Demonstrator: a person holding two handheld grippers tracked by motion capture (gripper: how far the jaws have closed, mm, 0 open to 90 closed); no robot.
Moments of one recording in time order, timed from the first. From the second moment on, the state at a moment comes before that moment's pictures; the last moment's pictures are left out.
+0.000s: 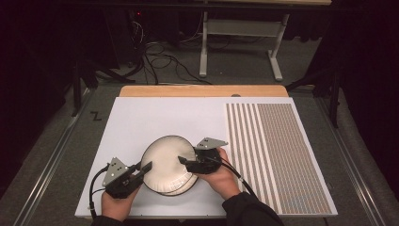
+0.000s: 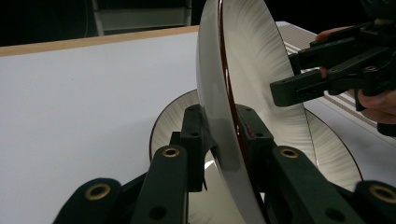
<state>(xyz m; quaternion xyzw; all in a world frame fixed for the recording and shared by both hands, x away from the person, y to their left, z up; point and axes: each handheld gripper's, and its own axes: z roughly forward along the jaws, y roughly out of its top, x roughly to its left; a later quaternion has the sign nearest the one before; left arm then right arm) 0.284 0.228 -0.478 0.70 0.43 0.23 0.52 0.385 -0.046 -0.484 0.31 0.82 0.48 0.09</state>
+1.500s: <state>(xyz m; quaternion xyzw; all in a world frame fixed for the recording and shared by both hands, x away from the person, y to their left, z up) 0.278 0.218 -0.455 0.68 0.43 0.23 0.54 0.354 -0.085 -0.442 0.30 0.78 0.53 0.13</state>
